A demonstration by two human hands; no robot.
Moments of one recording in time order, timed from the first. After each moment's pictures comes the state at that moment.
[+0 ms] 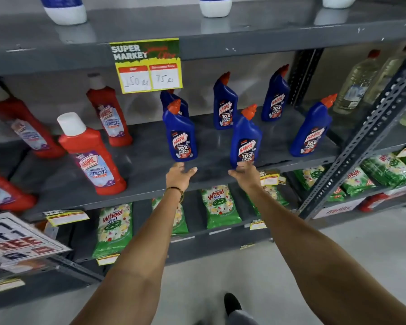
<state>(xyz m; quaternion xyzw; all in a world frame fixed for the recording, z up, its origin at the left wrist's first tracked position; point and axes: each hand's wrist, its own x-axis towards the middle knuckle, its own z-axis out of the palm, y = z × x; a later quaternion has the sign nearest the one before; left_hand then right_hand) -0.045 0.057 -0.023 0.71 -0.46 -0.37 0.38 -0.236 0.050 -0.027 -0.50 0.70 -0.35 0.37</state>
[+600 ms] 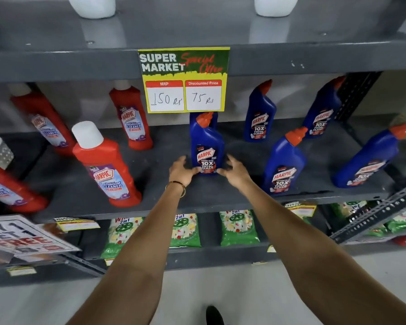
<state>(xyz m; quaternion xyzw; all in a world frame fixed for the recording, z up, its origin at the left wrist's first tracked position) 0.015 -0.020 -0.018 0.74 -0.43 -0.36 0.38 -0.142 -0.053 -0.025 -0.58 0.60 -0.27 0.48</state>
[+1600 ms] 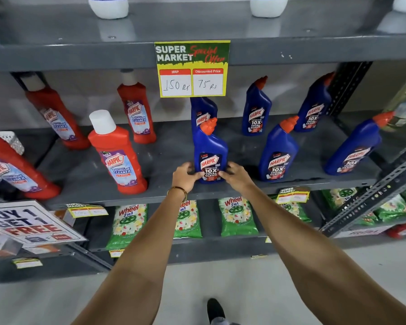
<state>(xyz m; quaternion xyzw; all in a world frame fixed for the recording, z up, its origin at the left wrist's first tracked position) 0.005 0.043 -0.015 0.70 -0.47 -0.37 0.38 -0.152 0.002 -0.032 -0.60 0.57 -0.29 0.49</state>
